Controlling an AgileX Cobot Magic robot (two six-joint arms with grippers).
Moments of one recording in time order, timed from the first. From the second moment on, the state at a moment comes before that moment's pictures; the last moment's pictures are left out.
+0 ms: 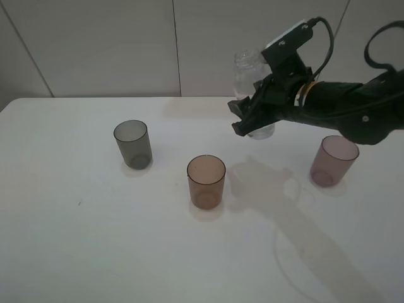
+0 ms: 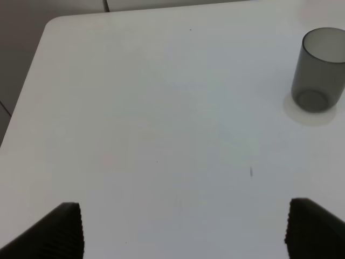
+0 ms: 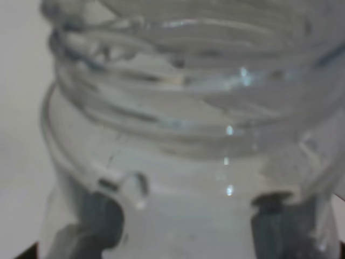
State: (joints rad) left arm -0.09 -0.01 -0.50 0.11 1.05 -0.02; right arm 0.44 1.64 -0.72 -0.21 -0.35 -0.18
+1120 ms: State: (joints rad) left arm -0.09 -0.01 -0.50 0.11 1.05 -0.02; right arm 0.74 1.48 -0.72 -1.42 0.37 0.80
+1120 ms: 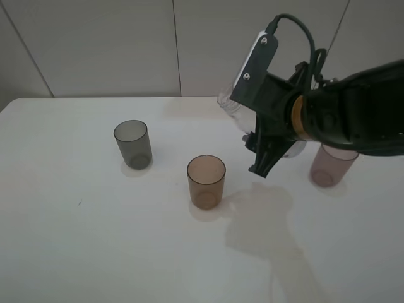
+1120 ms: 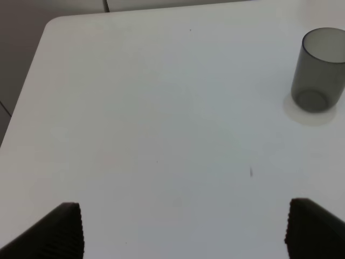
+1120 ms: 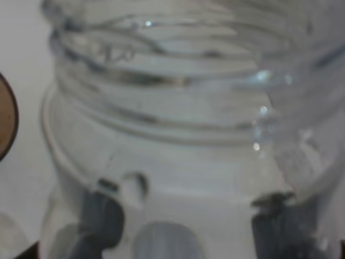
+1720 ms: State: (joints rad) left arm -0.09 -0.01 -0.50 0.11 1.05 -0.02; right arm 0.78 1.65 -0.72 -1.64 0.56 0.80
